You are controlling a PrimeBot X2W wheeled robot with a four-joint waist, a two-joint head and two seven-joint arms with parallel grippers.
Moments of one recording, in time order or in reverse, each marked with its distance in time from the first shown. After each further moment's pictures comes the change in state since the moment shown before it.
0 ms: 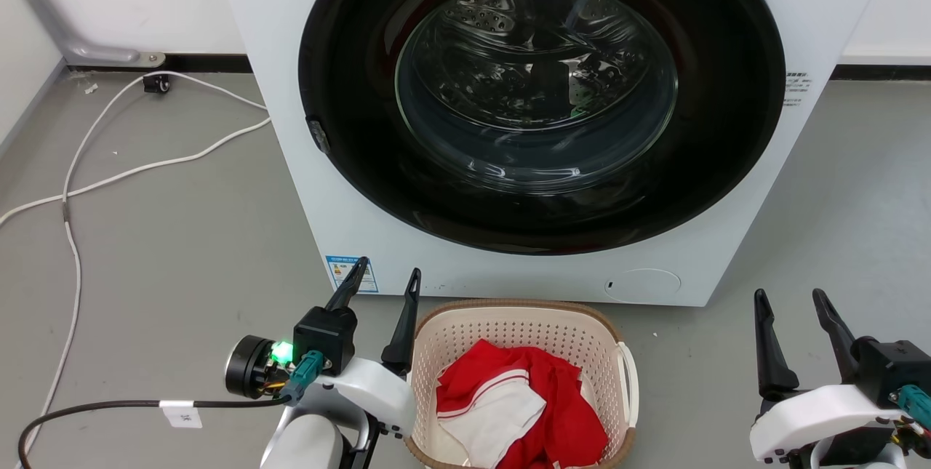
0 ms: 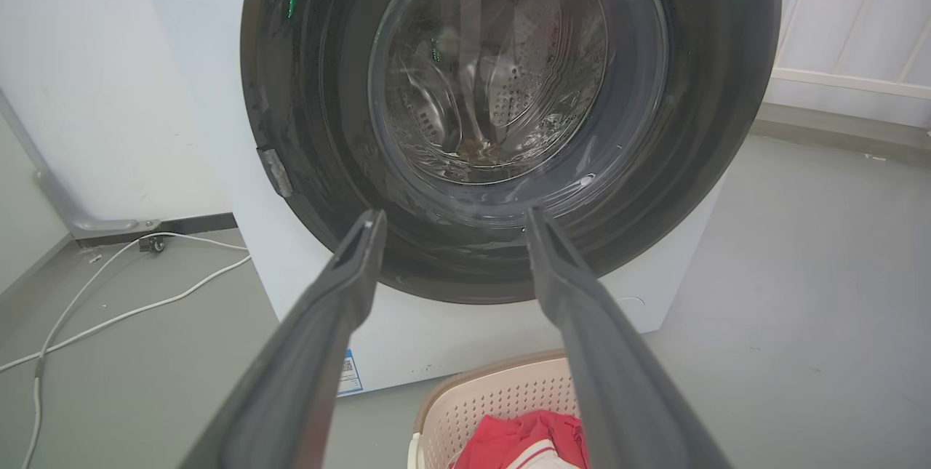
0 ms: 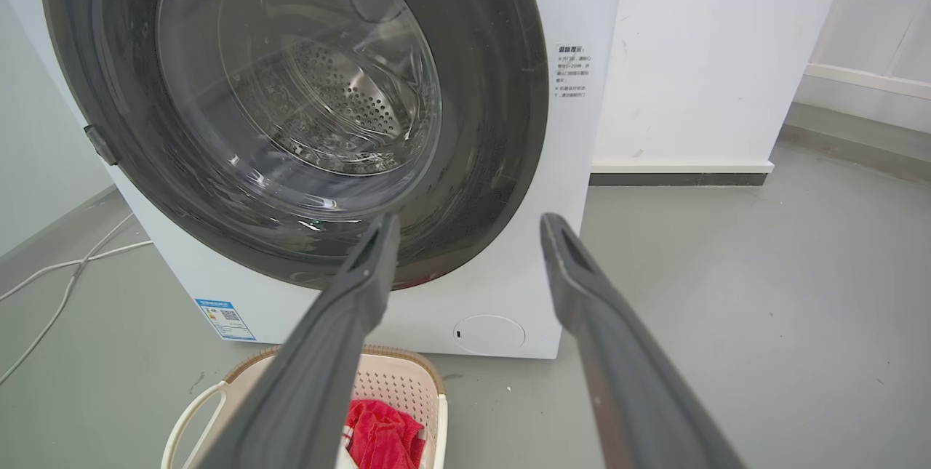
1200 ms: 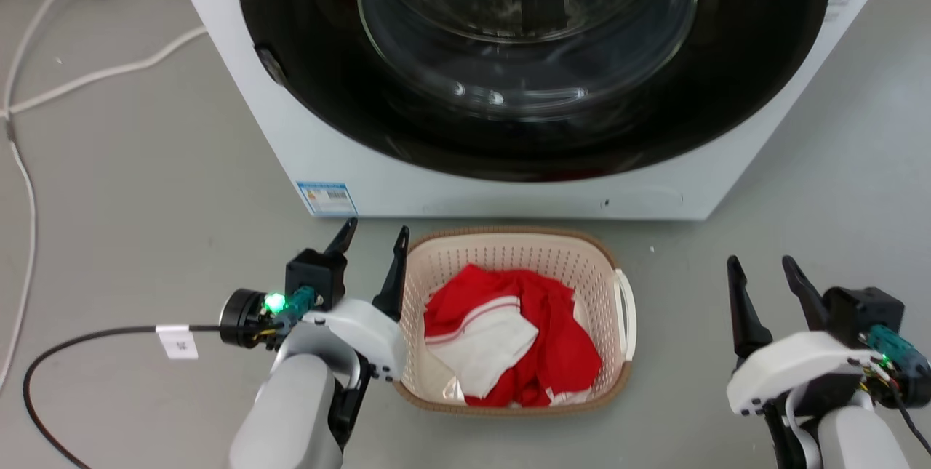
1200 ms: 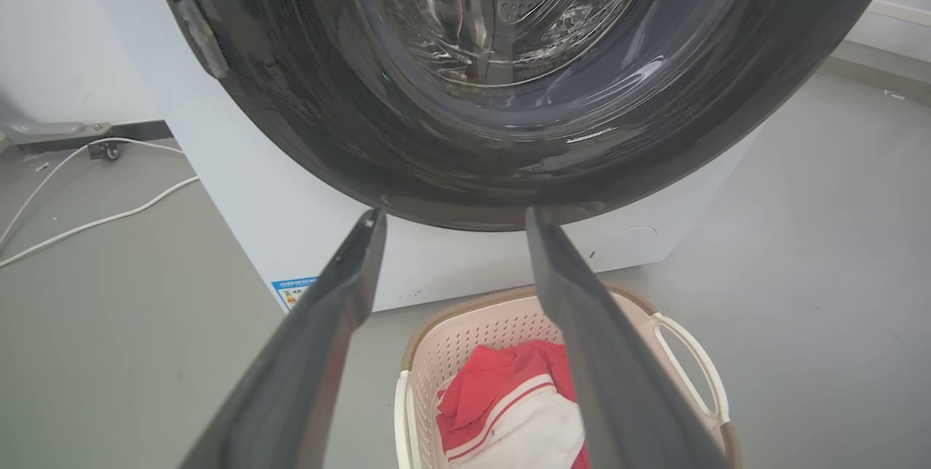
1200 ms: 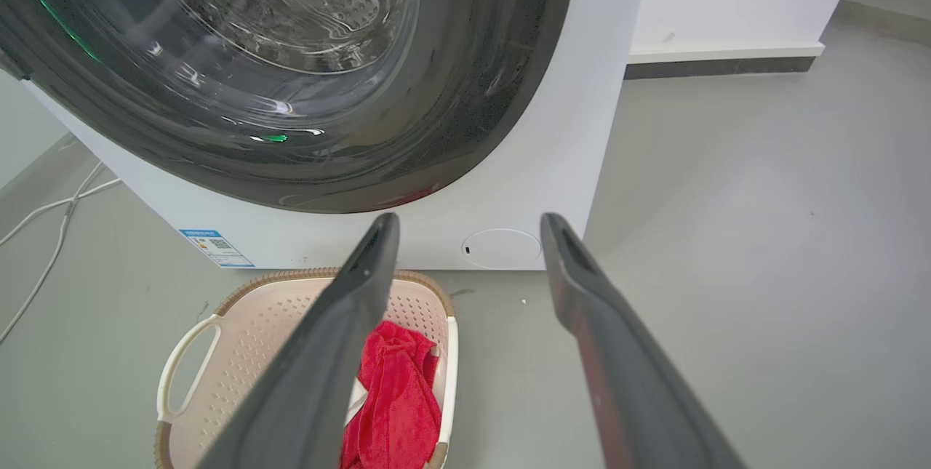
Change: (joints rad) left arm -0.173 -0.004 0.031 0.207 -0.030 -0.026 0.000; right arm -0.141 0.000 0.023 0.146 0.033 0.000 0.041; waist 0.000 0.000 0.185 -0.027
